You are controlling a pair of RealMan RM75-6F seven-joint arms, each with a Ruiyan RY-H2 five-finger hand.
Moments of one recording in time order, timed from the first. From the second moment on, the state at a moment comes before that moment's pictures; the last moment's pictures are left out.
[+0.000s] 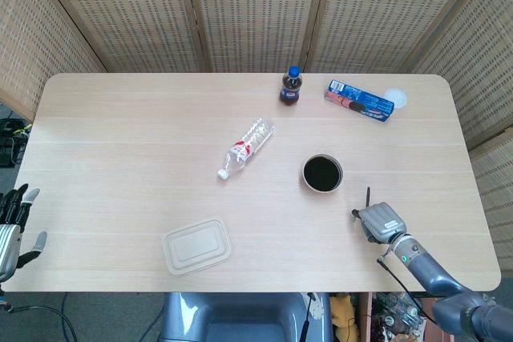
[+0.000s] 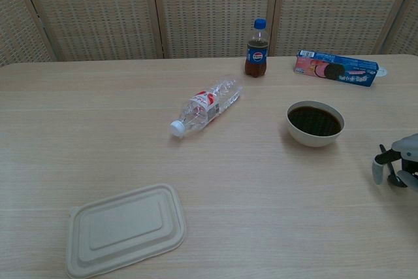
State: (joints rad) left arm -0.04 -1.22 -0.03 -1.46 1.50 1.52 0.05; right arm 0.58 -1.35 -0.04 -1.33 -1.32 0.72 -0.12
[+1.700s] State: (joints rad) left arm -0.03 -1.22 -0.02 -1.44 1.50 1.53 0.03; right arm 0.62 -1.34 0.05 -1.18 -1.21 0.64 -0.10
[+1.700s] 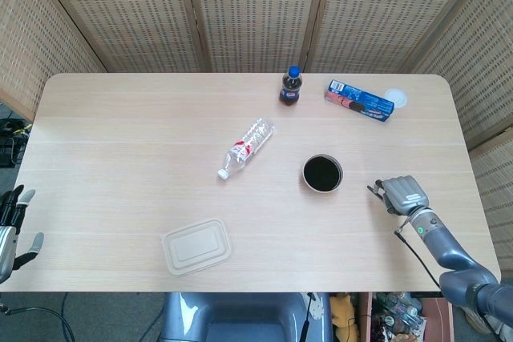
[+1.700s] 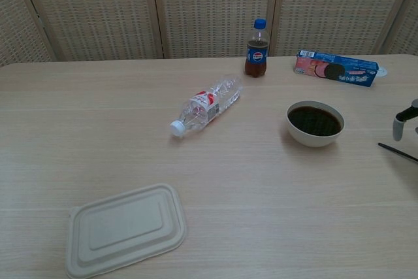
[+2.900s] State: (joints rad) left arm -0.03 -1.21 -0.02 -1.46 1.50 1.53 0.05; right arm 0.64 -1.44 0.02 -1.02 -1.22 0.55 -0.07
